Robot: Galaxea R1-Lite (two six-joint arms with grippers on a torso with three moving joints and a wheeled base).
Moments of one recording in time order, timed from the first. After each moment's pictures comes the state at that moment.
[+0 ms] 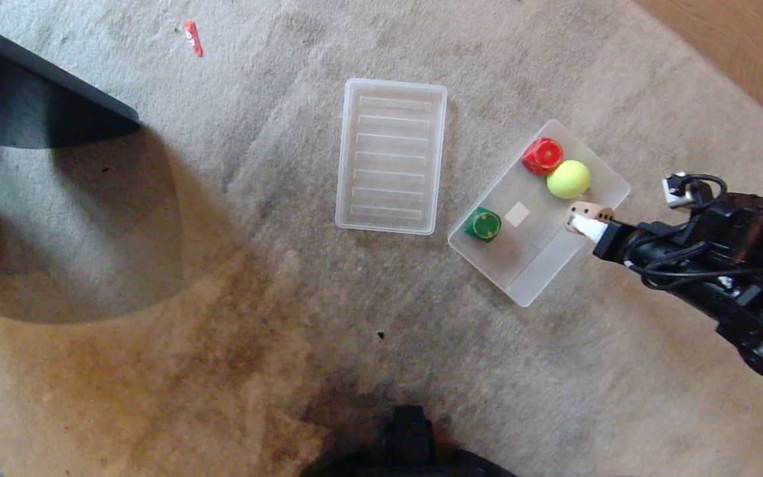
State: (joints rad) left arm 0.00 0.00 0.00 0.01 0.01 -0.01; right arm 0.08 1.87 -0.70 -1.18 0.15 0.28
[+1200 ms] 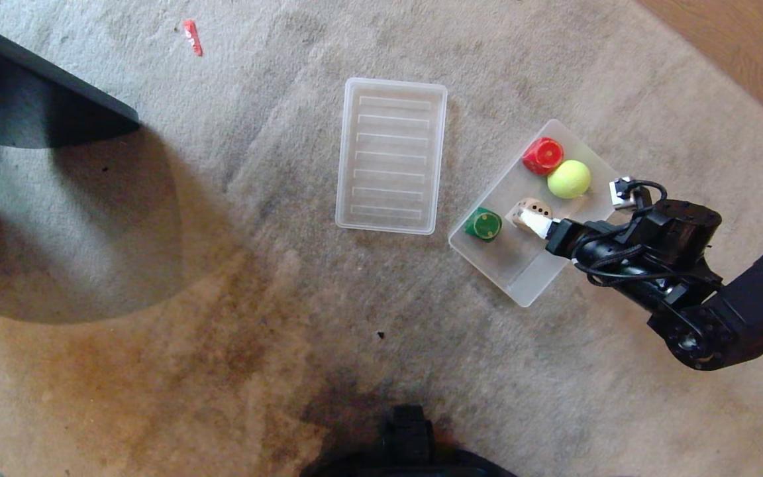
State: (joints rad) left arm 0.00 0.00 0.00 0.01 0.01 -0.01; right arm 0.18 2.02 -0.81 -1.31 0.21 0.39
